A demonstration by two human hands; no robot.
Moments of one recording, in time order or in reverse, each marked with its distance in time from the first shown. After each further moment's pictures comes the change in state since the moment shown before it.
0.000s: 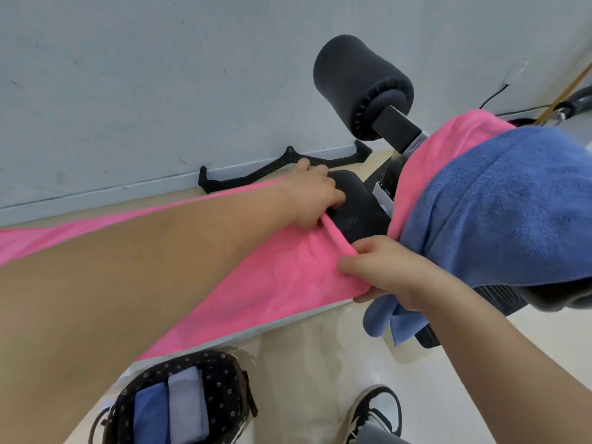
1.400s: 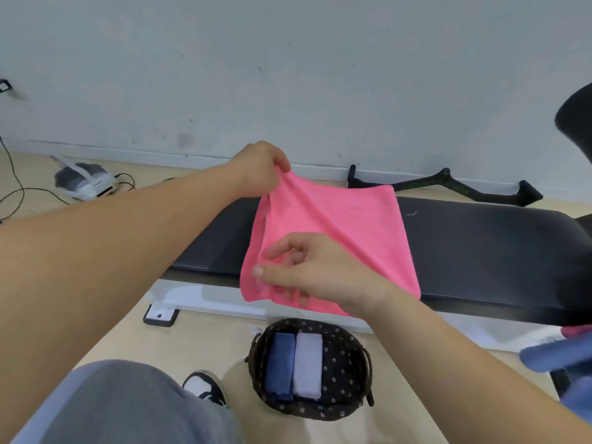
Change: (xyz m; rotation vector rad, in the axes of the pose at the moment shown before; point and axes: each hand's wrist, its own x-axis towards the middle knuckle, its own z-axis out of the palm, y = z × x) left_hand -0.387 -0.176 0.058 -0.807 0.191 -1.058; right_hand -0.079 -0.175 0.308 0.029 -0.610 -0.473
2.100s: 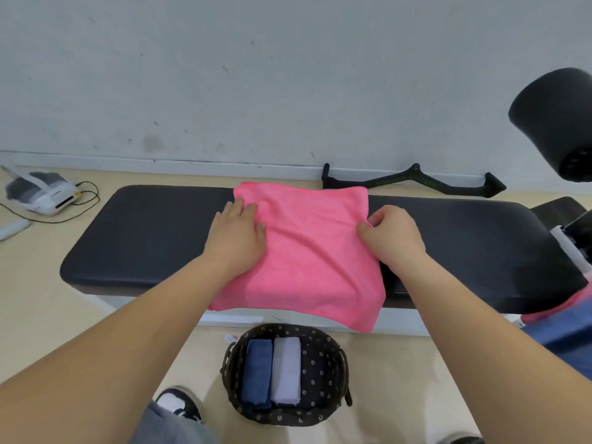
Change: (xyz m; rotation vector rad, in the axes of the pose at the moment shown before) left_hand -0.036 -0.018 0.109 0.228 0.031 -0.048; right_hand 0.019 0.071 -0.151 -0.515 0.771 0.200
